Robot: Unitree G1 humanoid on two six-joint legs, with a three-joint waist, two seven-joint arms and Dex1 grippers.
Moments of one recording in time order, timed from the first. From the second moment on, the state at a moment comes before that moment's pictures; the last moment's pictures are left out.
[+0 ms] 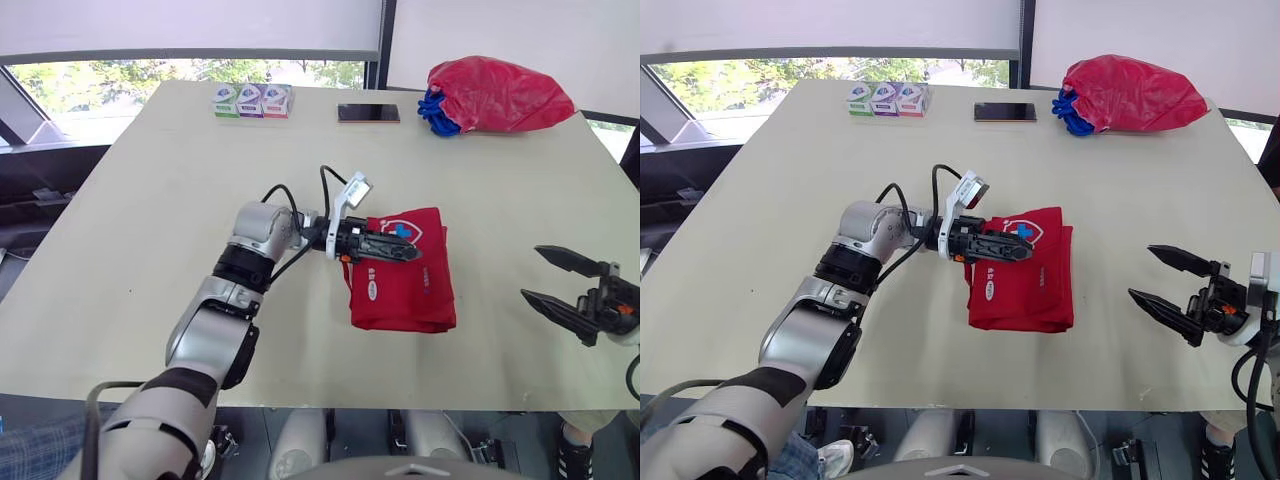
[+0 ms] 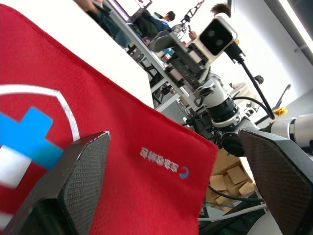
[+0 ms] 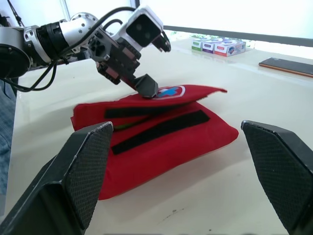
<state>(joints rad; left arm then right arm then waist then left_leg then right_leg) -0.94 0.32 -0.23 0.43 -0.59 1.03 -1.38 0.08 -0.66 -0.47 -0.10 0.74 0.19 1.32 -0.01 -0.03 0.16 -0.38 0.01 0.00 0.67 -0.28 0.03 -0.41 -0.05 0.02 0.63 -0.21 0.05</state>
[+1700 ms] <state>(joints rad) -0.70 0.21 -0.57 0.35 -0.09 0.00 -1.44 0.11 -0.66 -0.44 -0.06 0.71 0.15 1.32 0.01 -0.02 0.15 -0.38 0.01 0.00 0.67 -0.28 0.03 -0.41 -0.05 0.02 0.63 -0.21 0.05</state>
